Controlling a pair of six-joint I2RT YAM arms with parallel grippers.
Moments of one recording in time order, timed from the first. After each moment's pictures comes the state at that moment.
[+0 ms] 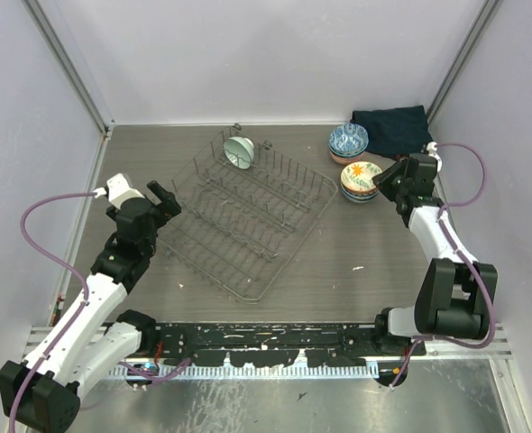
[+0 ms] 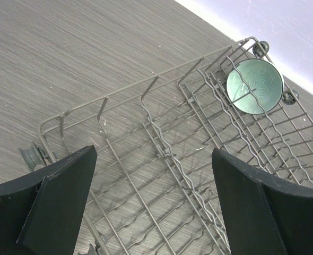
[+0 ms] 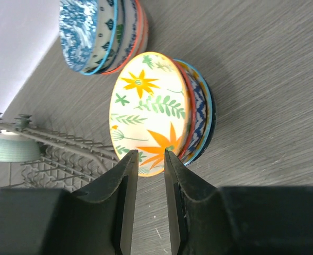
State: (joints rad) left arm -0.36 0.81 0.63 -0.16 -0.54 -0.60; right arm -0.14 1.39 0.89 -0.07 -0.09 0.69
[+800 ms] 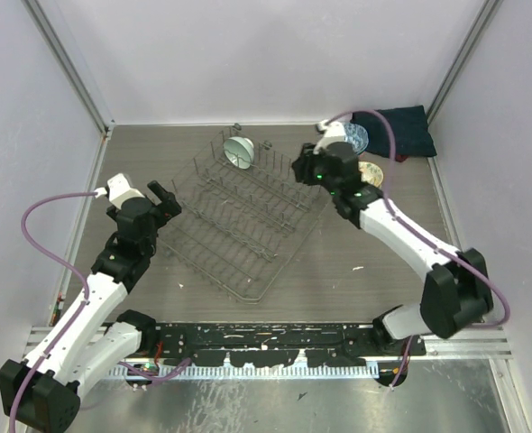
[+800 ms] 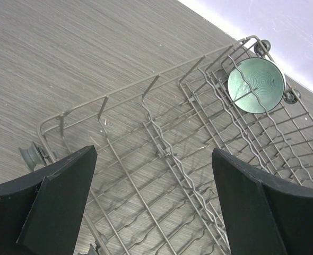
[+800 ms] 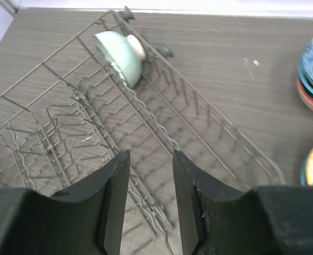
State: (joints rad) left arm -0.36 0.81 0.63 -0.16 -0.54 -0.60; right arm 0.42 1.36 1.03 0.01 0.02 0.33
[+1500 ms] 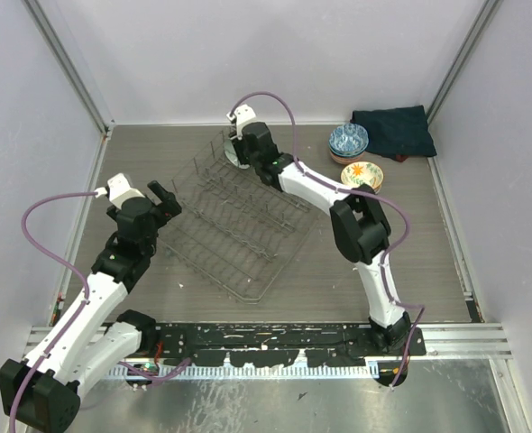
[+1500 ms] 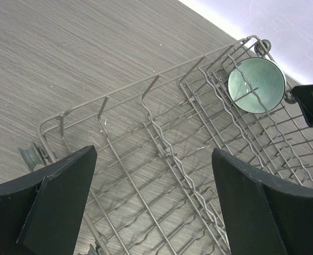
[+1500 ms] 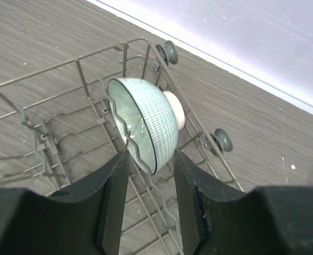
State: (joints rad) left arm -0.36 0.82 0.63 -0.16 -0.54 -0.60; right arm 0.67 2.16 1.78 0.03 0.26 -0.05
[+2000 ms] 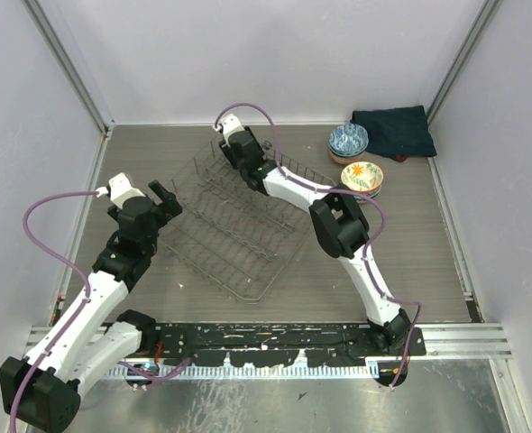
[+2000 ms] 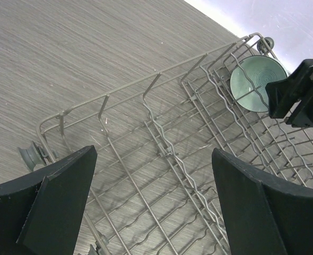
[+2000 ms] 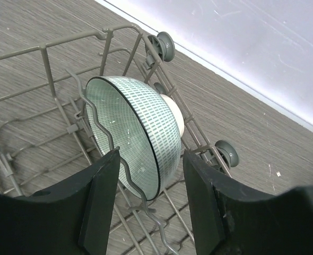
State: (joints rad) left arm -0.36 0.83 0.63 -0.16 -0.54 -0.60; right arm 0.70 2.37 1.95 0.05 0.40 -0.18
